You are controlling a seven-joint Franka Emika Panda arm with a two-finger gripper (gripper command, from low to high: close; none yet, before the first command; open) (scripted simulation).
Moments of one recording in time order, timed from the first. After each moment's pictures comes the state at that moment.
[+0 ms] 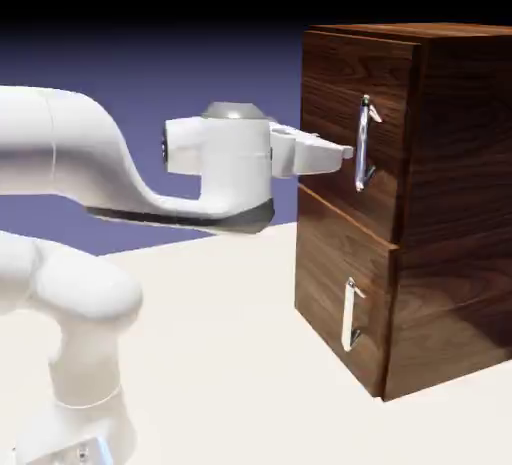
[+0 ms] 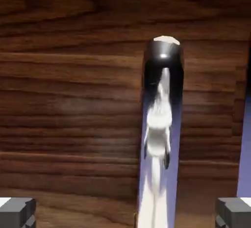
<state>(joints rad) 0.64 -0.99 -0.74 -2.60 -2.53 2.88 2.71</state>
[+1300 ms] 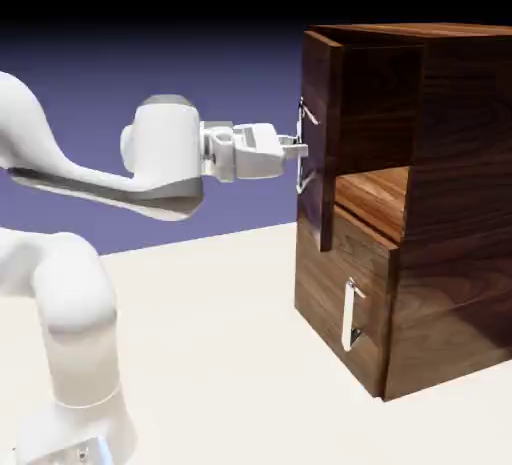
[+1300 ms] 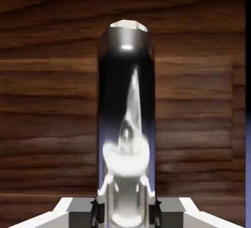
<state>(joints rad) -0.04 -1.07 0.02 -2.84 -2.06 2.76 2.90</state>
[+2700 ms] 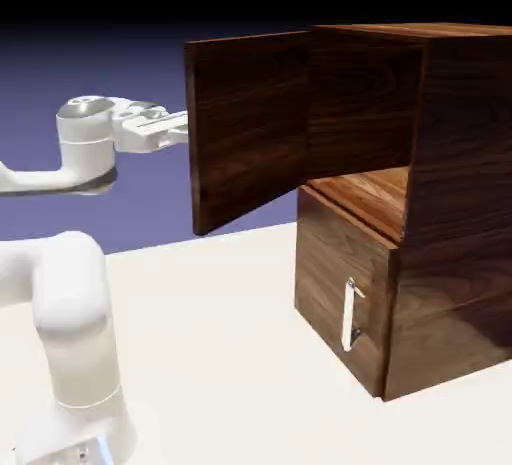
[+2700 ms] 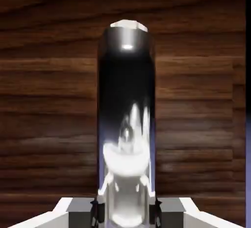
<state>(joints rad) -0.14 -1.26 1.03 -2.58 -0.62 1.73 2.36</state>
